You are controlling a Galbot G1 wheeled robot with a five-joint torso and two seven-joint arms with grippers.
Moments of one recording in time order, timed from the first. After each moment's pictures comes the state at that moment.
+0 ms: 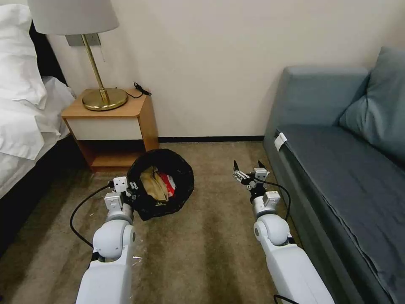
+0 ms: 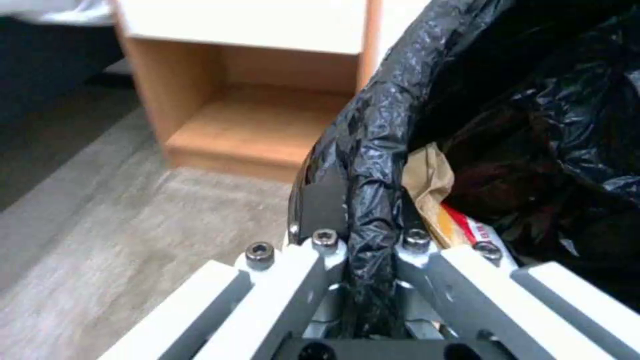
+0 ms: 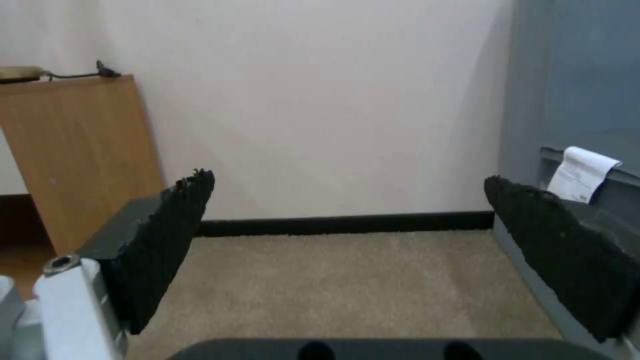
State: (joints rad) left arm 1.17 -1.52 -0.61 -1.86 -0.11 0.45 -0.20; right arm -1.03 1.40 0.32 1.55 0.24 0.10 0.09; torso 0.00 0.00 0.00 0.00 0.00
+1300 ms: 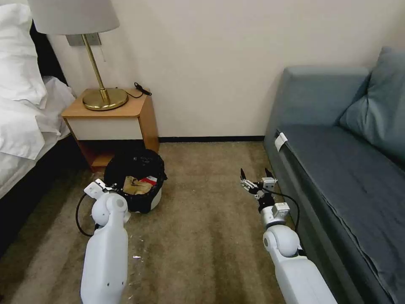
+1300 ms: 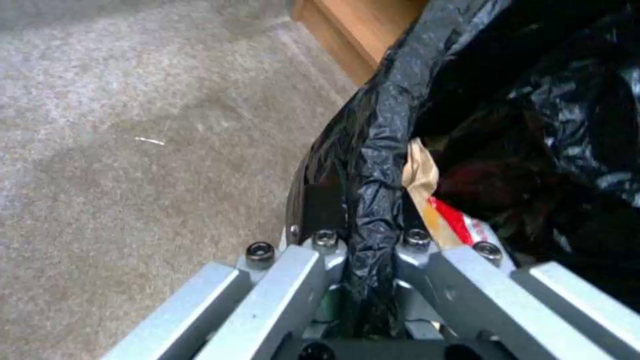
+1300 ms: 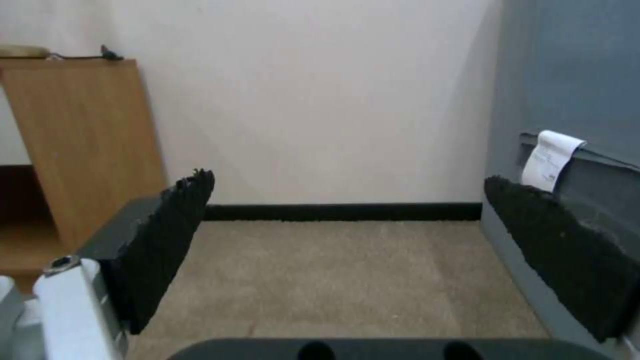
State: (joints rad) left arm 0.86 -1.52 -0.75 -1.50 -0.72 0.45 -0.69; right arm -1.13 1.39 0.41 1.55 0.23 0.19 -0.03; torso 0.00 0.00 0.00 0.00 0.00
